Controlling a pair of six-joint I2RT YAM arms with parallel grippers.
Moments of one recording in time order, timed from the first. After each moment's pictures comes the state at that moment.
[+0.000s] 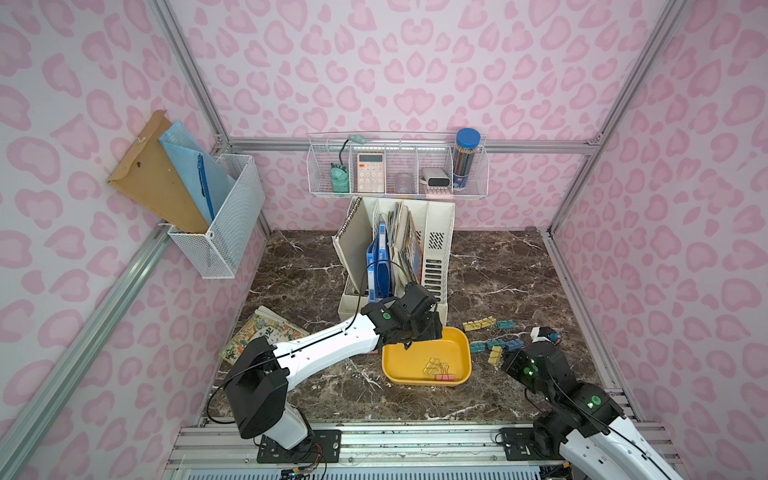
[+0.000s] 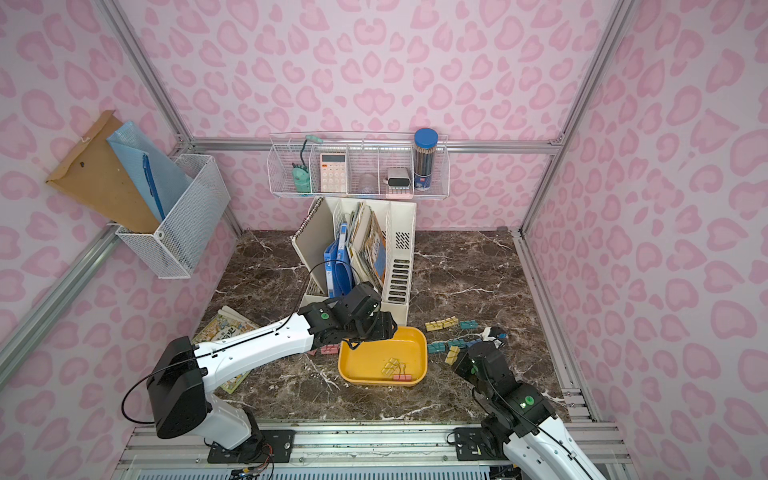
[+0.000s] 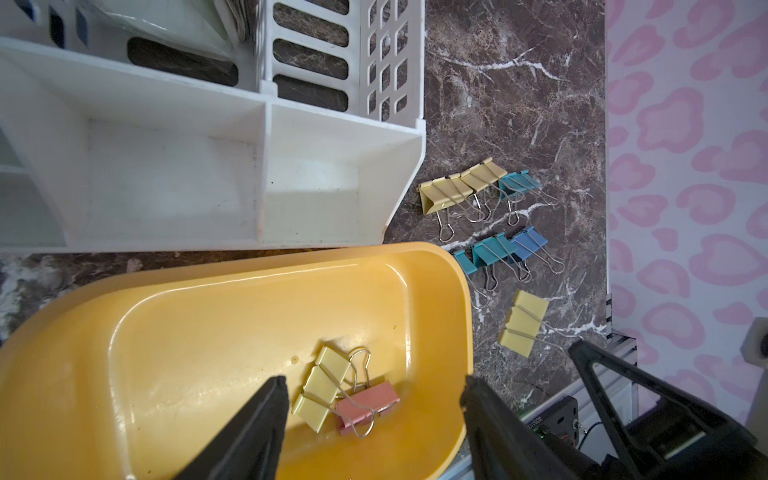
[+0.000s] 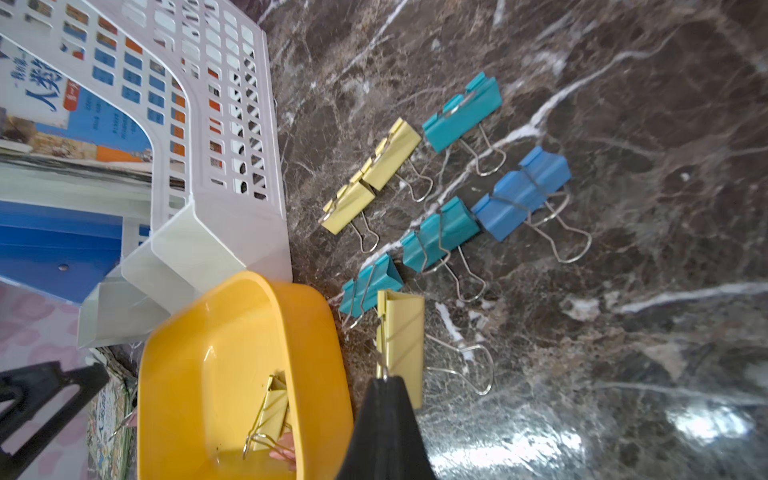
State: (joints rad) left arm -0.91 1.57 1.18 -0.51 0.00 -0.89; right arm 0.58 0.41 0.38 -0.72 0.15 1.01
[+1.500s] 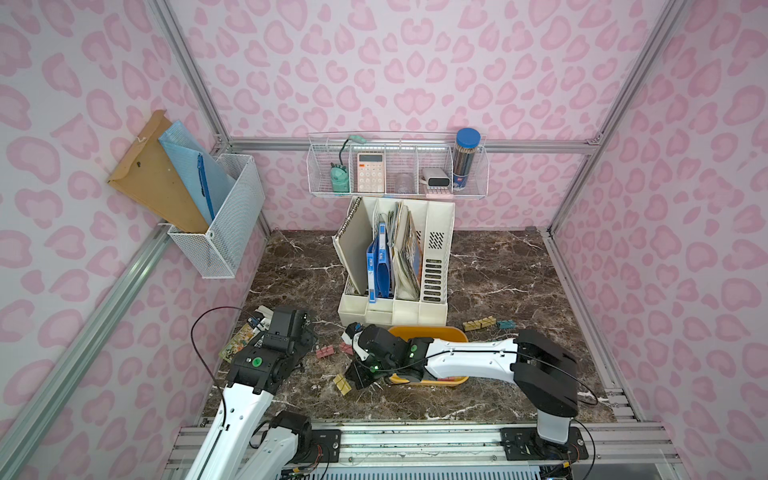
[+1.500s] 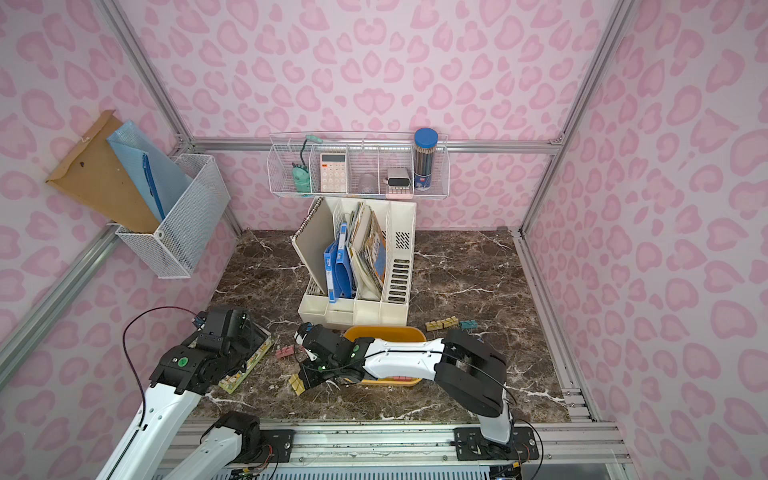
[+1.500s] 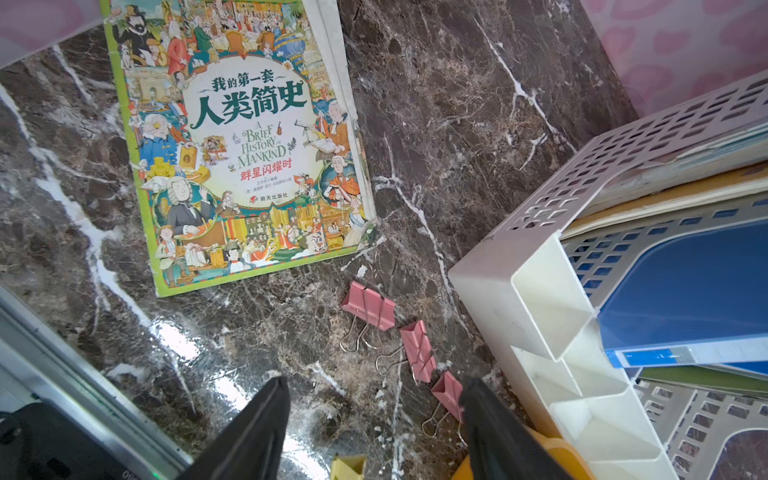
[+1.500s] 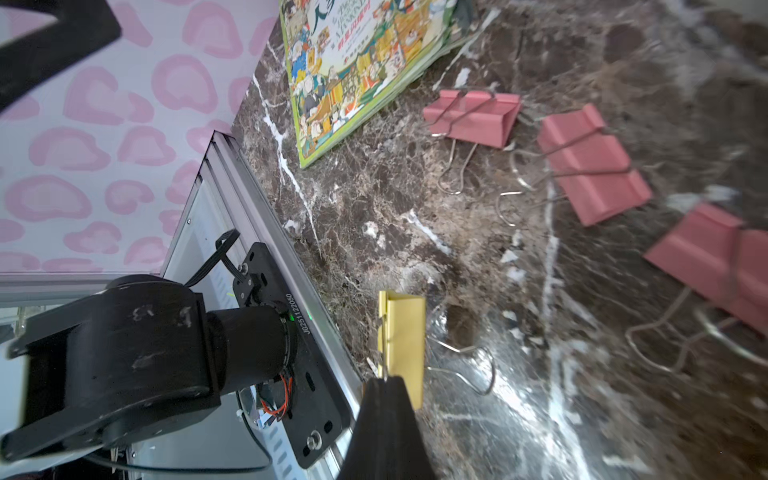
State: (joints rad) left arm -0.20 0.76 0.86 -1.08 -0.29 -1.04; right arm 1.27 1.93 1.28 -0.10 -0.26 0.68
